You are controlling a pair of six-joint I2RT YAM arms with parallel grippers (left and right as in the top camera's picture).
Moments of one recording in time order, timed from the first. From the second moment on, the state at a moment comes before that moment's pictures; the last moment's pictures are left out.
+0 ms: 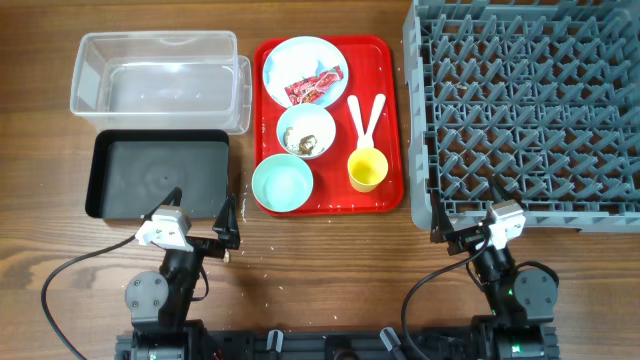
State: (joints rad) left arm 0.04 0.01 0.02 -0.06 0.23 -0.23; right arm 0.03 0.01 0.01 0.02 -0.24 -0.01
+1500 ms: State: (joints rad) left arm 0.04 0.01 0.02 -0.05 0.23 -0.23; right arm 0.03 0.01 0.01 0.07 -0.24 -0.01
